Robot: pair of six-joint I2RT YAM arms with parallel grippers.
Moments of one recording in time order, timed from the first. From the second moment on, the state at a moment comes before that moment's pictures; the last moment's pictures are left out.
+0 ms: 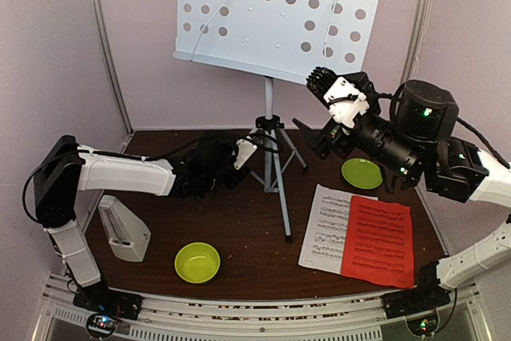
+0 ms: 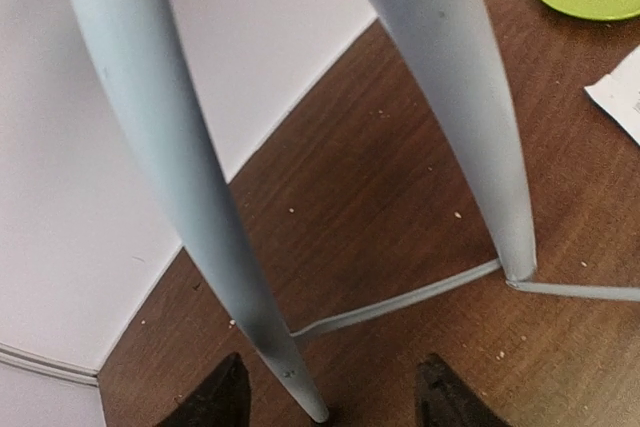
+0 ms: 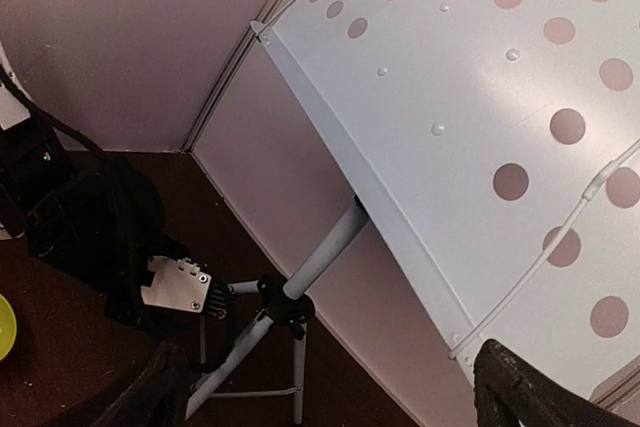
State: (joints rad) left arm -0.89 1.77 1.15 0.13 -0.47 0.38; right arm 1.22 1.14 1.24 -0.08 0.60 -0.64
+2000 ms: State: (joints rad) left arm -0.62 1.76 1.19 0.04 0.20 0.35; right arm 0.87 1.68 1.21 -0.09 0.16 0.20
